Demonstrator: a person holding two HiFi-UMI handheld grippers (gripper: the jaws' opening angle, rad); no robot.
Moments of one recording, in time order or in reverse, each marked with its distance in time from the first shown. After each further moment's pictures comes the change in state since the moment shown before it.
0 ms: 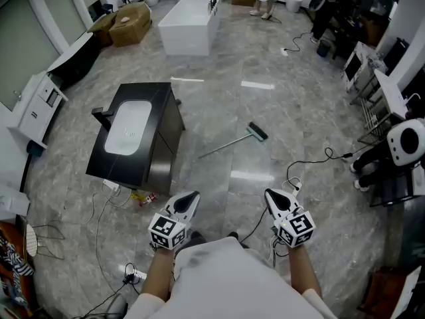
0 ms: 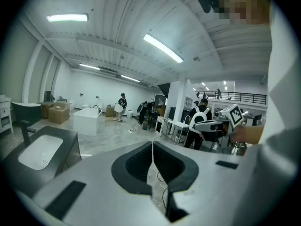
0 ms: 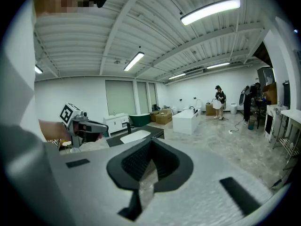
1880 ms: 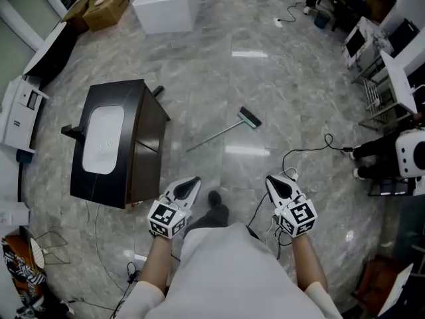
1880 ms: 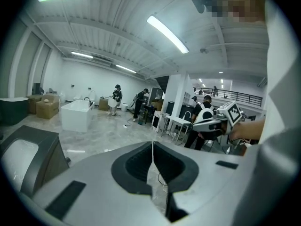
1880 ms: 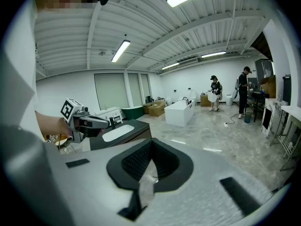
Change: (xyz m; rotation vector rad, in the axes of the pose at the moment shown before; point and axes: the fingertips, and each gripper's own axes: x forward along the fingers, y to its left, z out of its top) left arm 0.242 0.095 0.037 -0.017 0.081 -0.080; right arm 0.141 -0.206 0.007 0.044 0.117 -0.037
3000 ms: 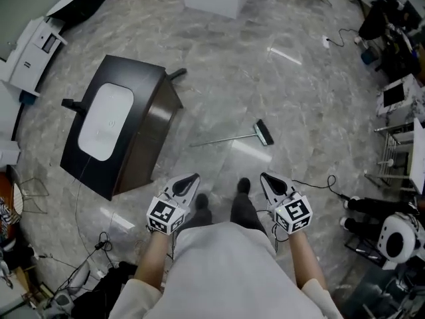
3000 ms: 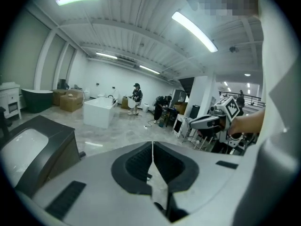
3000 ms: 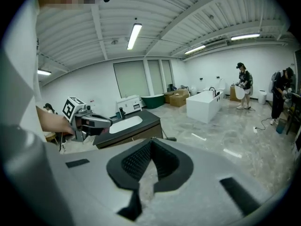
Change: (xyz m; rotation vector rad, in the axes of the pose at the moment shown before) left arm 0.112 0.146 0.022 -0.142 -0.023 0.257; right arm 0.217 -0.103 0.062 -0.136 0.157 0.322
